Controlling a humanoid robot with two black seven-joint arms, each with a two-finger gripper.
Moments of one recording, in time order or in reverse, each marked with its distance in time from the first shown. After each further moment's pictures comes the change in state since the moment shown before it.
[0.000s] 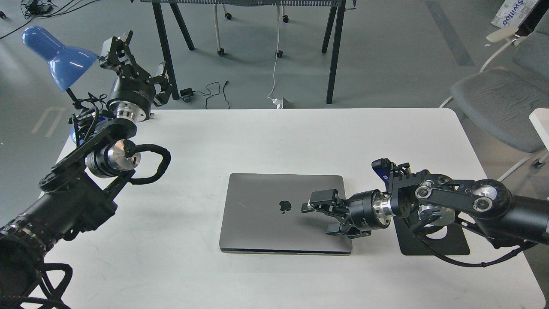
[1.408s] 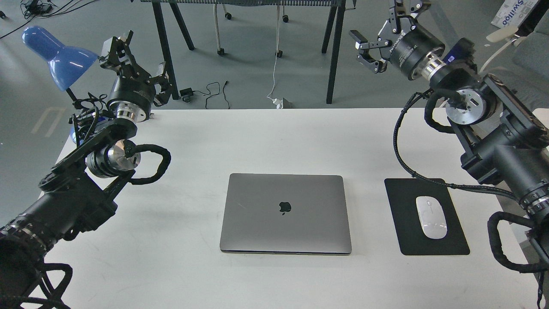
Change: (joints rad) left arm 0.000 0.000 0.001 0.000 0.000 0.001 0.000; right arm -0.072 0.190 1.189 -0.347 0.190 -0.041 0.013
